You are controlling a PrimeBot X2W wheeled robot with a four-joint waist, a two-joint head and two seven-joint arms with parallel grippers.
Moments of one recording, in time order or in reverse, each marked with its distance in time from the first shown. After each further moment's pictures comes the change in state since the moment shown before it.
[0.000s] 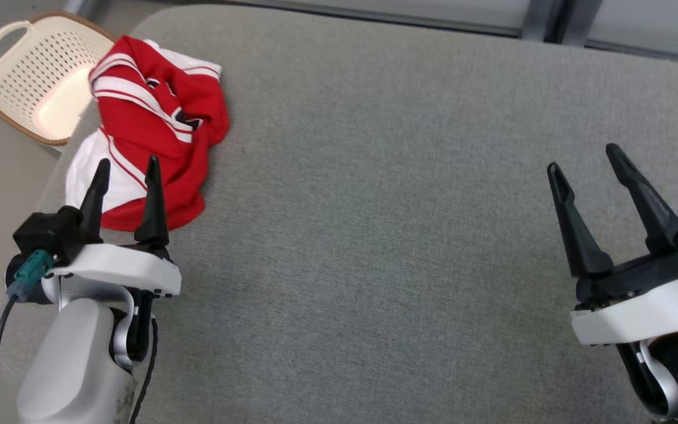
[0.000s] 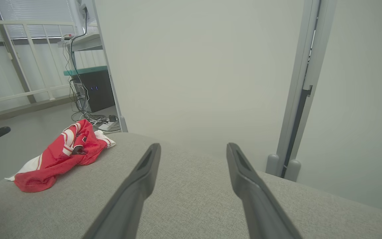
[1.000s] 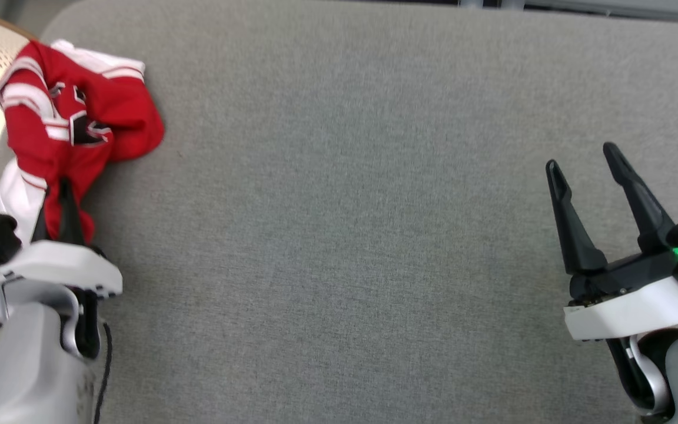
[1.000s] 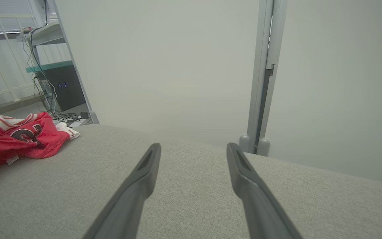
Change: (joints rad) left arm -0.177 0.004 0.218 0.394 0.054 -0.103 0.000; right arm -0.050 0.005 0.005 0.081 0.001 0.000 -0.084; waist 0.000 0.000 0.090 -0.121
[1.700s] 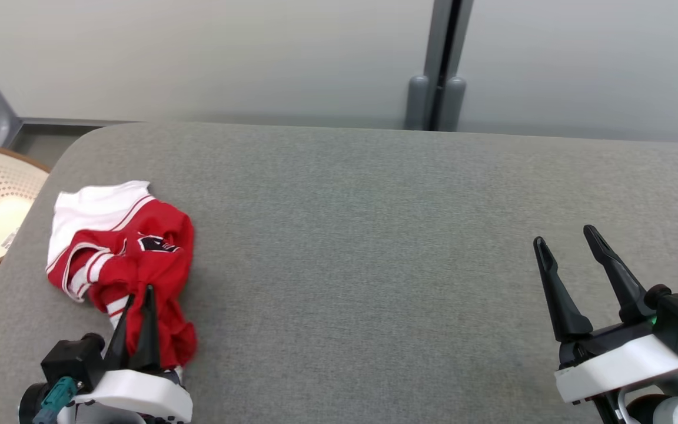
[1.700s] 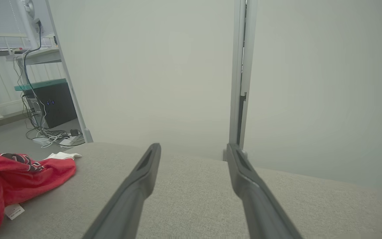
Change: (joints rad) left arm 0.561 -0.112 -0.058 -0.593 0.120 0.068 0.089; right arm 0.195 0.040 -0.007 0.028 0.051 0.000 0.012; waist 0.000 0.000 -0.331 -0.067
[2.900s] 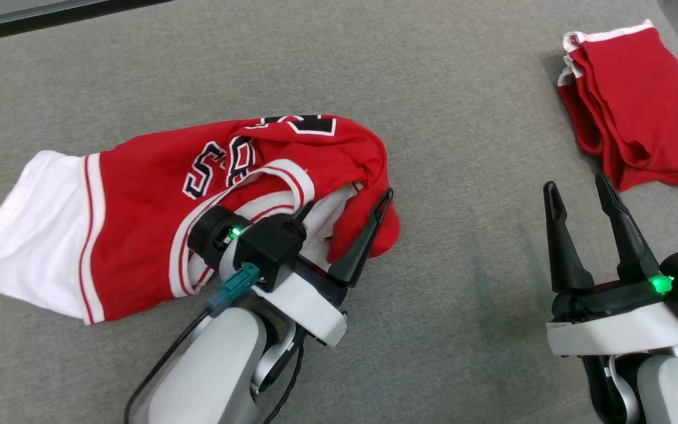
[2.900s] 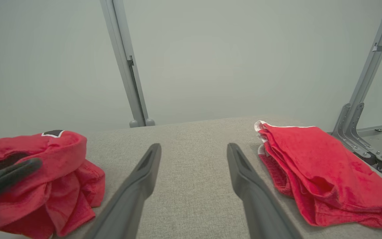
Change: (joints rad) left arm -0.418 -0.021 -0.514 -0.025 0.024 -0.126 0.044; right arm -0.129 0.081 -0.023 0.069 0.011 0.000 -0.146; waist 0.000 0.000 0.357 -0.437
